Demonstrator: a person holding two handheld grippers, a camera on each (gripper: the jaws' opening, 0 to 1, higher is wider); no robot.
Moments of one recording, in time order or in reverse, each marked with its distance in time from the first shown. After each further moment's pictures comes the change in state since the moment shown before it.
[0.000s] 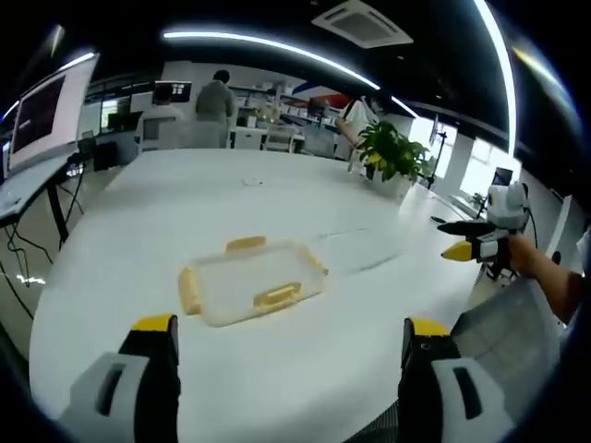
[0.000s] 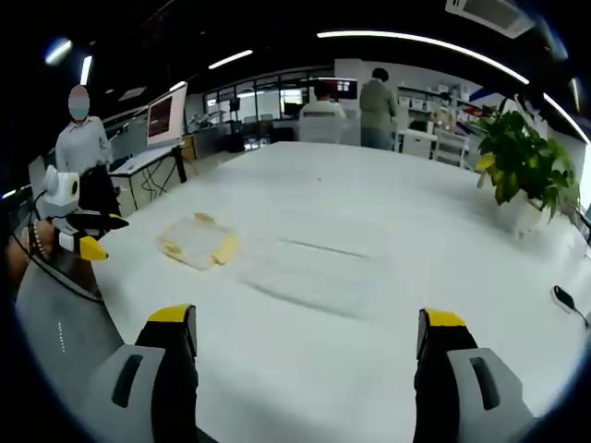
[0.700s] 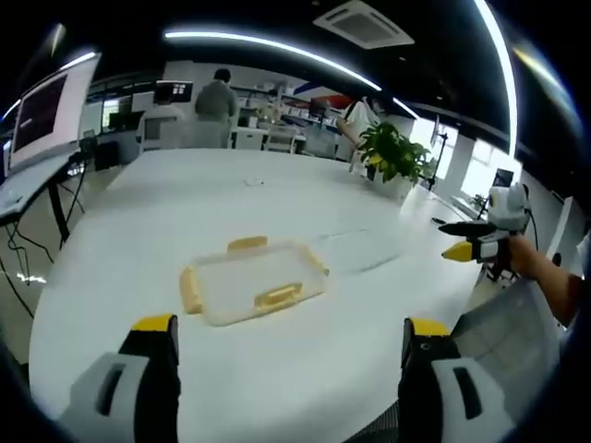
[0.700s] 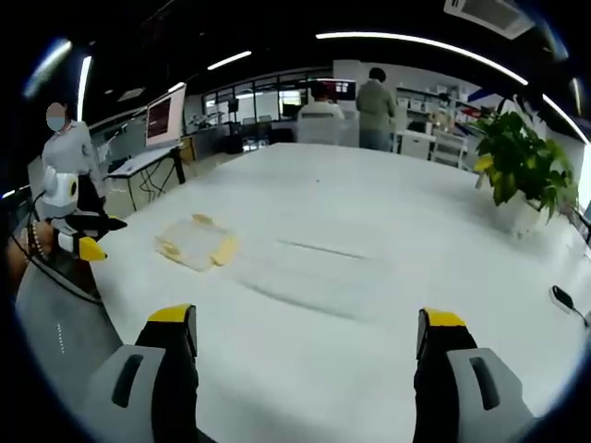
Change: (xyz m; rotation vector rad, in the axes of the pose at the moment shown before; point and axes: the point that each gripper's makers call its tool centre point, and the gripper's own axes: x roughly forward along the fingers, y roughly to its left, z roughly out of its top) left arm -0.001 0.002 0.001 -0.007 -0.003 0.006; right arm -0.001 -0.001 0.002 0.001 -0.005 -0.007
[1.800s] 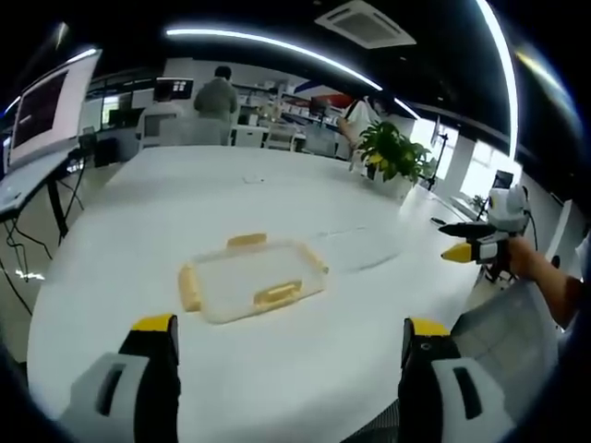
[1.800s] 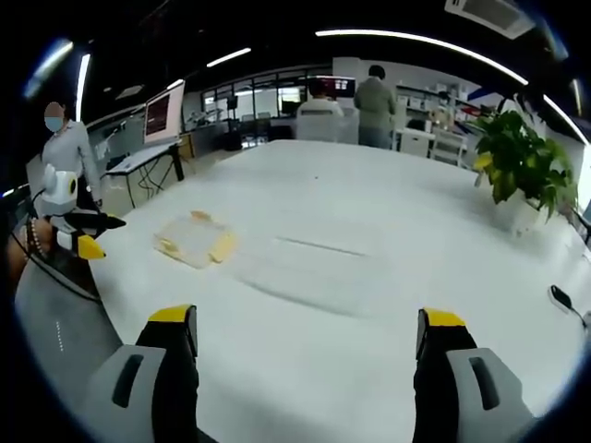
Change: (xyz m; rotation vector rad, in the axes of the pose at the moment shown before) left arm 0.001 0.002 -0.004 -0.003 0.026 -0.002; right arm 0.001 -0.001 -0.002 -0.005 0.015 -0.008
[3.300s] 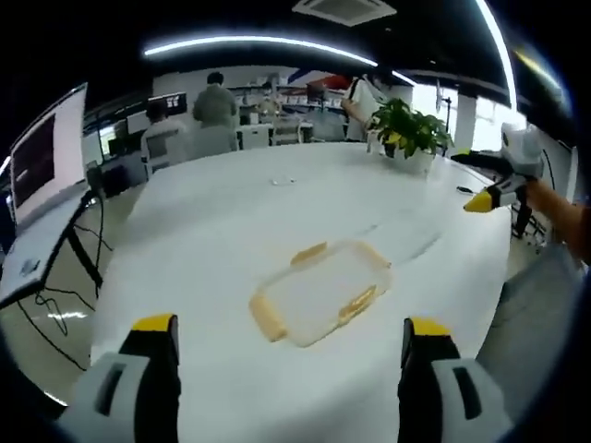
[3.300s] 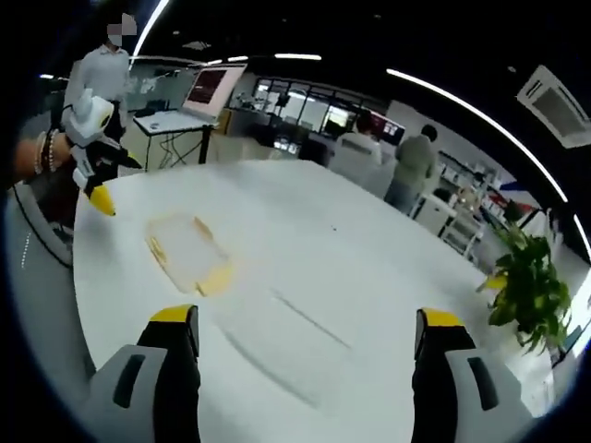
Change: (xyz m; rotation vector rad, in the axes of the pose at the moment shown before) left arm 0.005 0.088 0.035 0.270 0.076 0.134; right arm 0.048 0.033 0.090 -0.466 -0.077 0.014
